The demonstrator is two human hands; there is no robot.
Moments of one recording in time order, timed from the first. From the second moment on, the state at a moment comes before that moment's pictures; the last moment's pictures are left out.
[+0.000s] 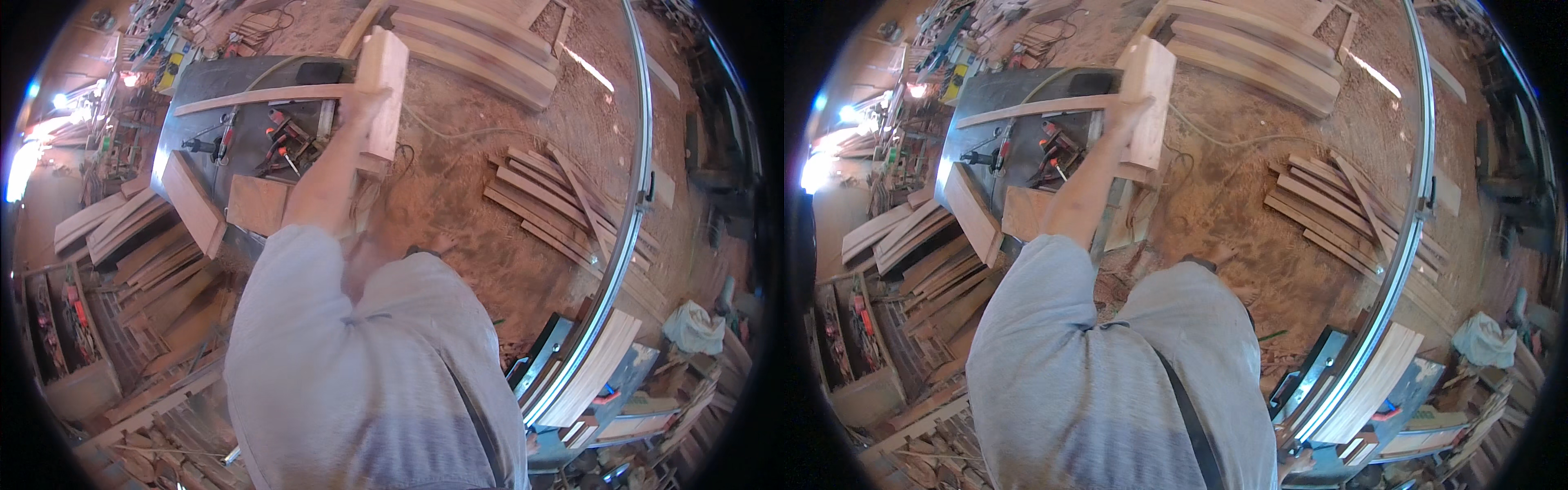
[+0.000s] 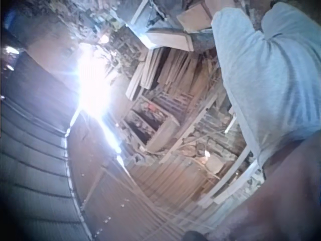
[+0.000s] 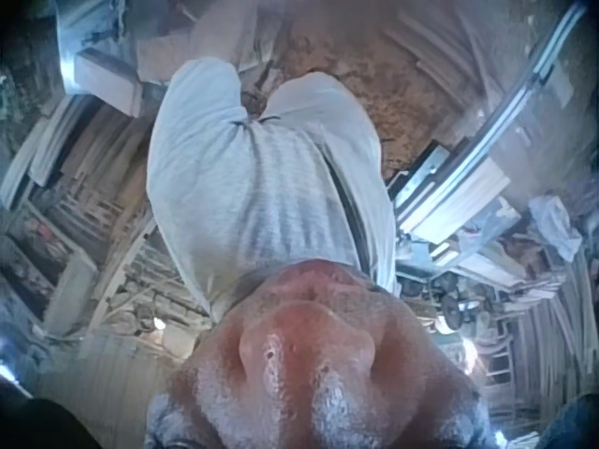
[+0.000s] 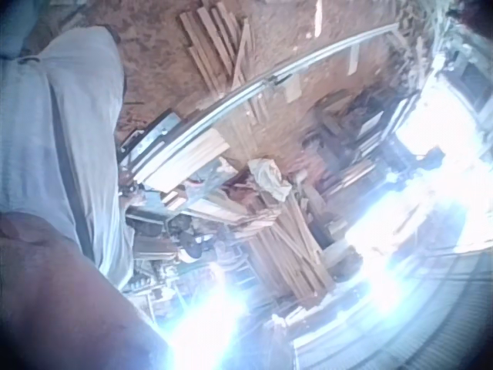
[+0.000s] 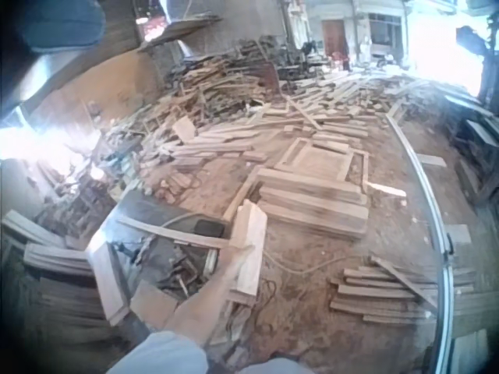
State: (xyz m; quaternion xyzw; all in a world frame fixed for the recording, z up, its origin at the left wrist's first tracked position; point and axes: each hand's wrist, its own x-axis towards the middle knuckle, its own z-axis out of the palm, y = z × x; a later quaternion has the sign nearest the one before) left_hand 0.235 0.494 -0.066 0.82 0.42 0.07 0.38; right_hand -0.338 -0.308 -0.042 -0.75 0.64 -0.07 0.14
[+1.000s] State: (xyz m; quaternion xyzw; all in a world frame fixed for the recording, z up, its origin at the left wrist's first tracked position) left_hand 0.211 -0.127 0.038 0.79 -0.38 -0.04 0.48; right_hand -0.343 -0.404 0.024 -0.61 0.62 -0.49 0.10
